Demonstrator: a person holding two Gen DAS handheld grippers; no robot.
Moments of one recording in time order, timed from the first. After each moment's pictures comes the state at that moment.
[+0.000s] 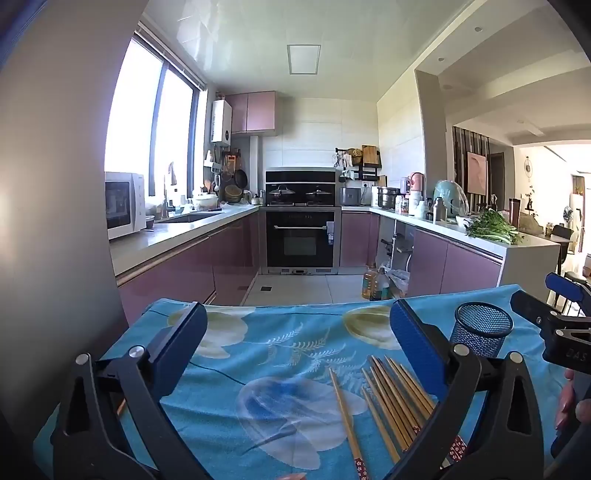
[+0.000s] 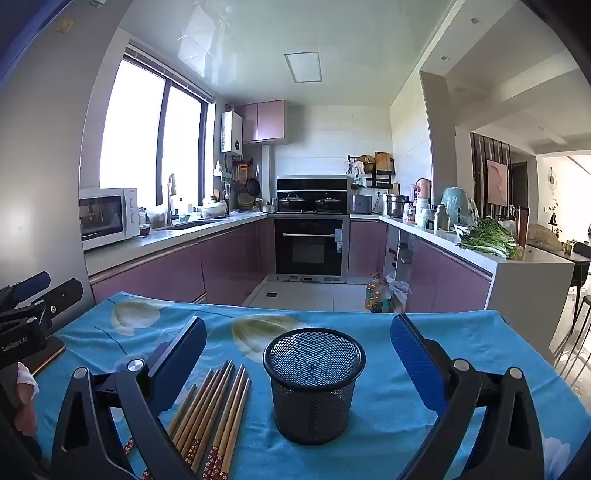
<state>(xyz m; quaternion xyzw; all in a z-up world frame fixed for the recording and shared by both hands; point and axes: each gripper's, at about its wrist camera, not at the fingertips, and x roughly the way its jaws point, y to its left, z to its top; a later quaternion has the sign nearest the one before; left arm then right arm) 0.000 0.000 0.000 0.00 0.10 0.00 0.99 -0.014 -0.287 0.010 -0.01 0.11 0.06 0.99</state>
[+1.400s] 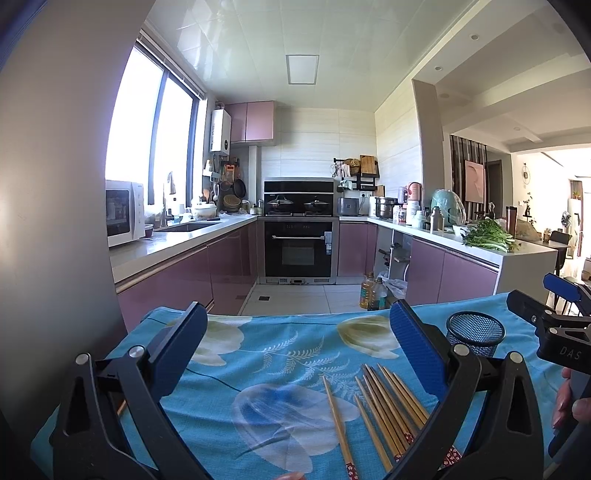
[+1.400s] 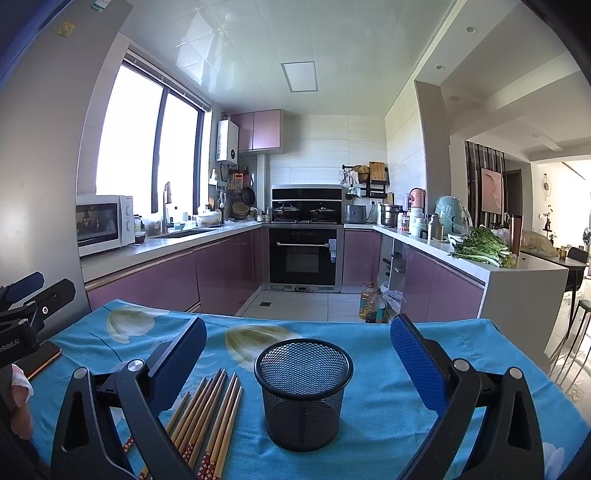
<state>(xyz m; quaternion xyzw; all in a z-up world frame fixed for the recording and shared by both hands) -0.008 -0.008 0.002 0.01 0.08 0.00 1.00 -0.023 -0.295 0.018 -0.01 0.09 0.05 0.99</state>
